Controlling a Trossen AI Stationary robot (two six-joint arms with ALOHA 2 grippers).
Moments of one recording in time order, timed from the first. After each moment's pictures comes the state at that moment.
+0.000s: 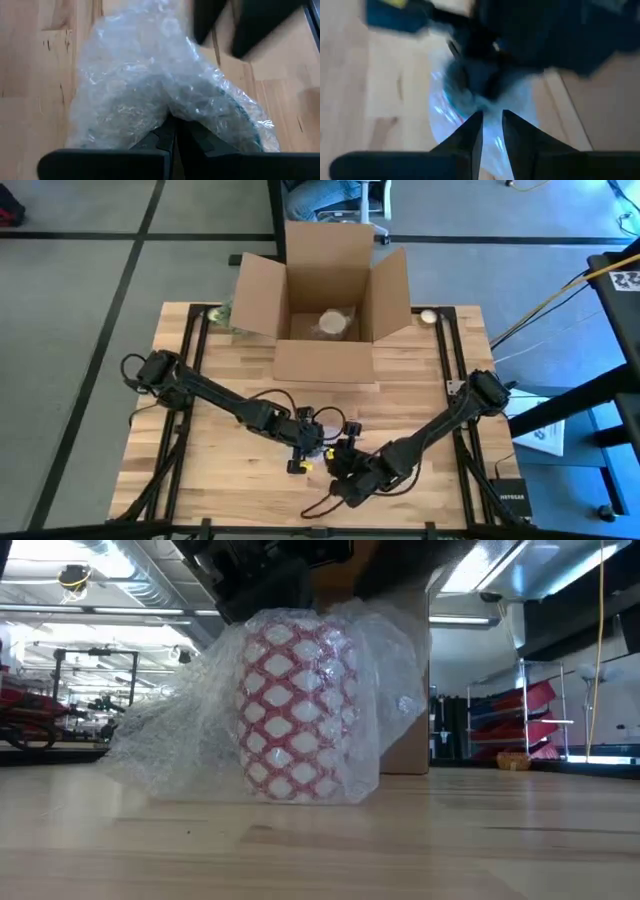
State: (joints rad) left arm -0.33 1.85 1.25 -0.33 -0.11 -0.20; right arm 0.61 1.94 1.47 -0.55 0.73 0.46
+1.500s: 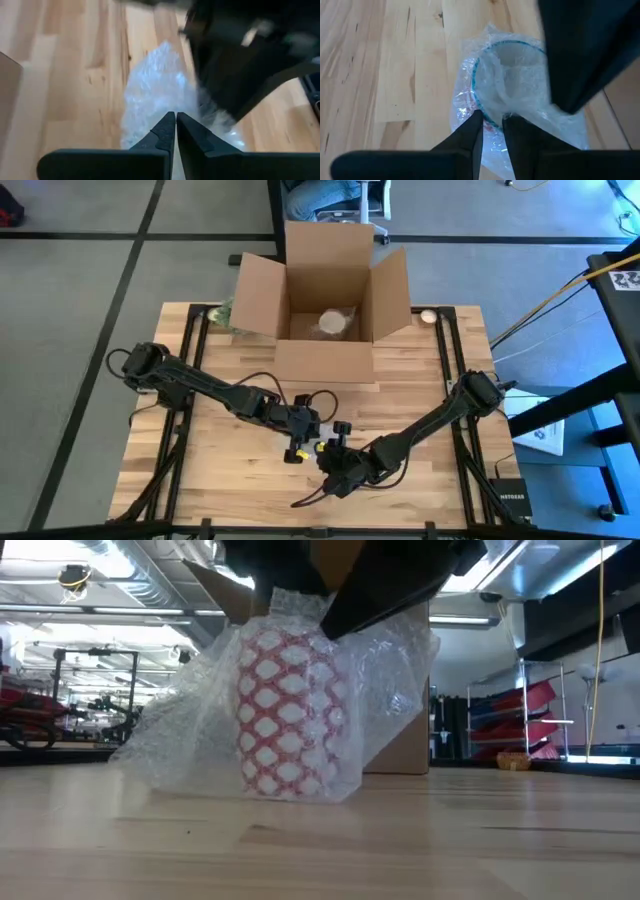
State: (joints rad) left arm -0.29 1.70 1.21 -0.31 -0.11 -0.14; right arm 0.55 1.99 1.45 -0.46 0.59 0.44
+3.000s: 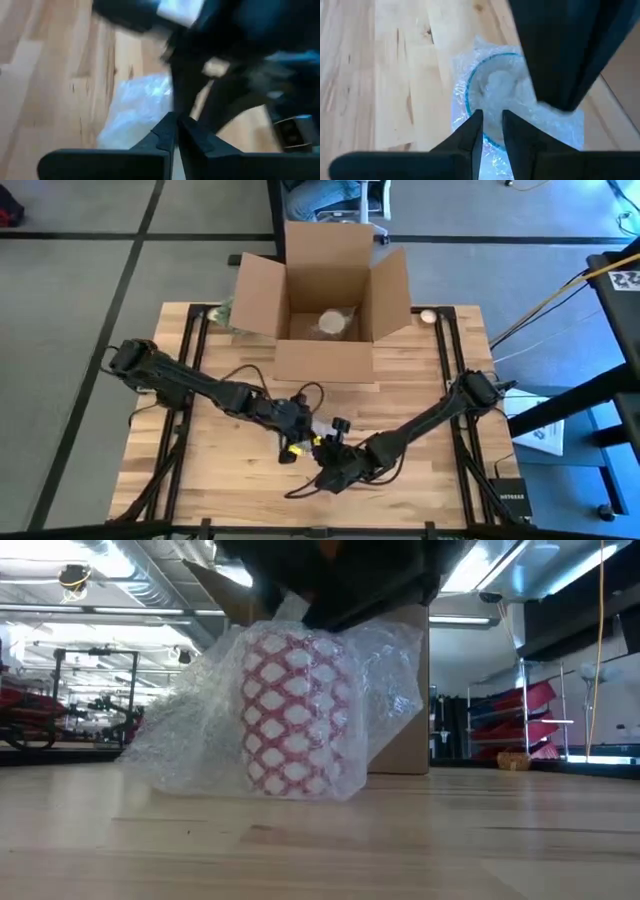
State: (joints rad) left arm -0.30 1.58 1.13 -0.20 -0.05 -0.23; right arm 0.52 2.00 1.48 -0.47 0.59 0.56
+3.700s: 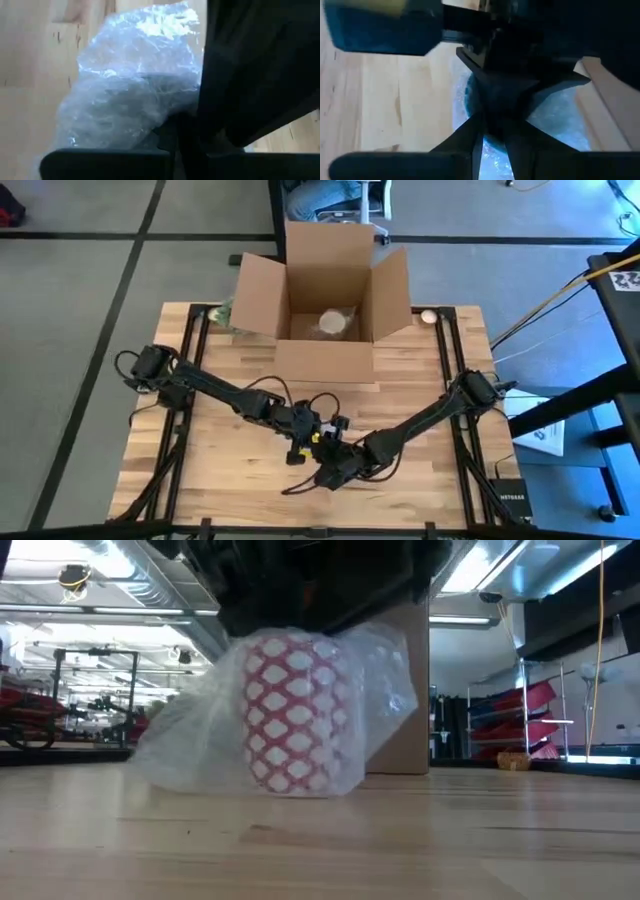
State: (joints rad) left arm -0.27 1.82 1.14 -0.25 -0.03 -0.25; right arm 0.52 2.01 1.53 -0.51 0.59 0.51
